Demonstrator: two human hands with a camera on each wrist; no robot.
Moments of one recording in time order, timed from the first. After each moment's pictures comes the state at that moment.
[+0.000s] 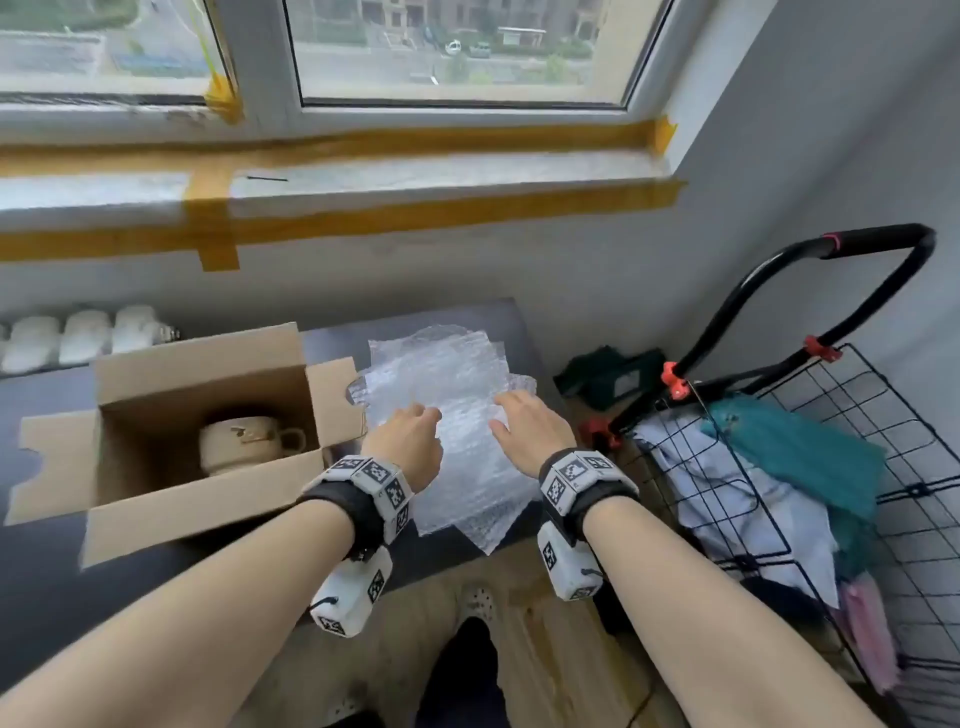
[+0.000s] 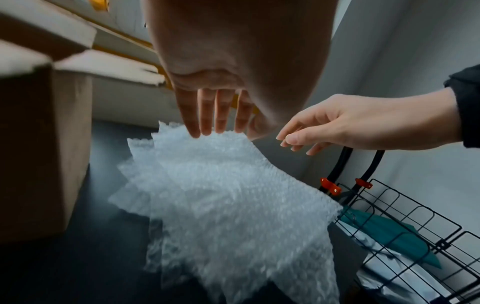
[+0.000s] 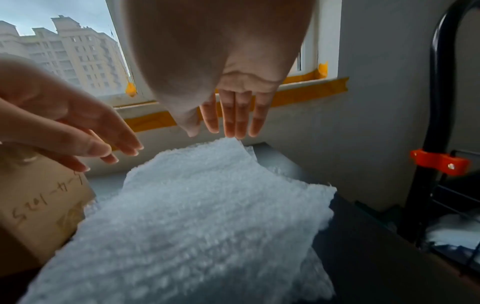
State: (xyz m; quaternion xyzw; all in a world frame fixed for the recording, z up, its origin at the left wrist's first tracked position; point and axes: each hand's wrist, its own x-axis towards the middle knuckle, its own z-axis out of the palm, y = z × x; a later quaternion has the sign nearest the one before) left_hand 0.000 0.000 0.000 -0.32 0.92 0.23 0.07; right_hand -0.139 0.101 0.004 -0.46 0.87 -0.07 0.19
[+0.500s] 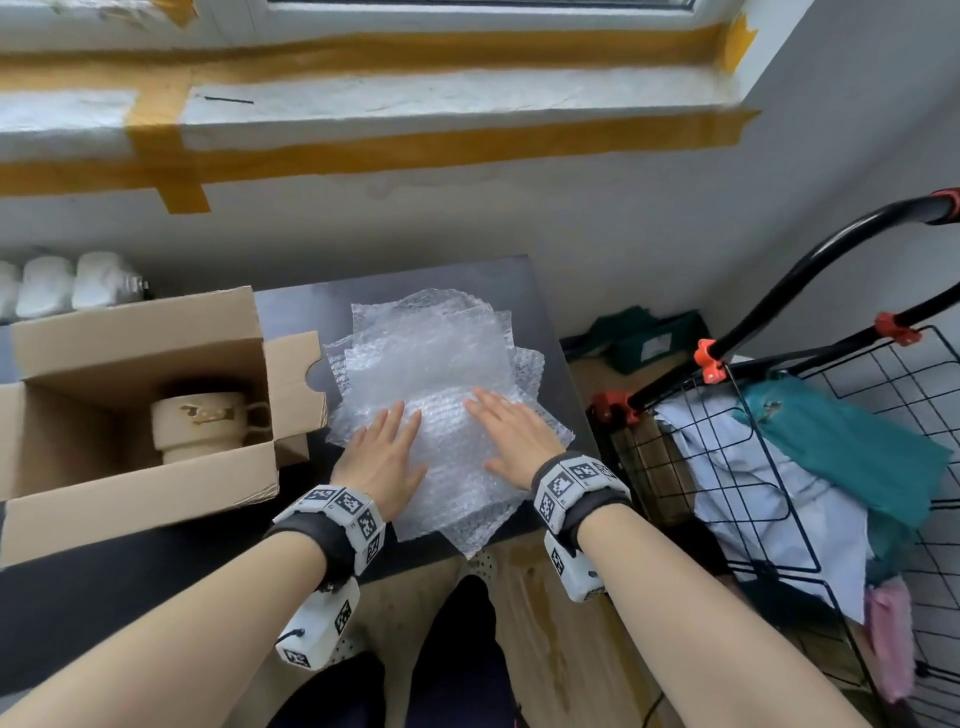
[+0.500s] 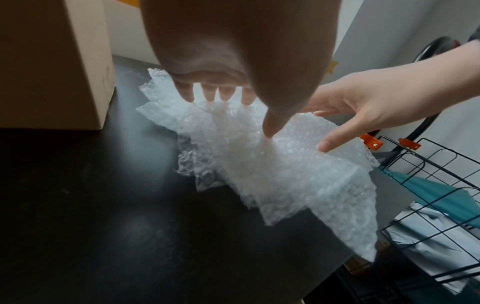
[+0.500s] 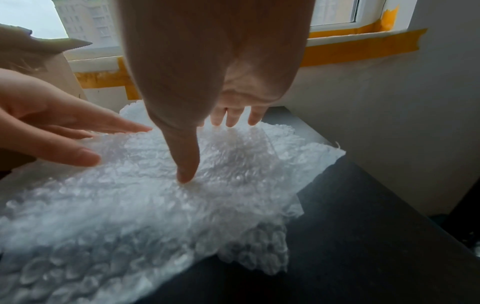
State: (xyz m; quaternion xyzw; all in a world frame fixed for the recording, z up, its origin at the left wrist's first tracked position) left_hand -0.002 0.005 -0.072 -0.33 0.90 0.21 0.20; right_hand -0.174 0.103 -0.067 -0.59 0.77 0.04 0.25
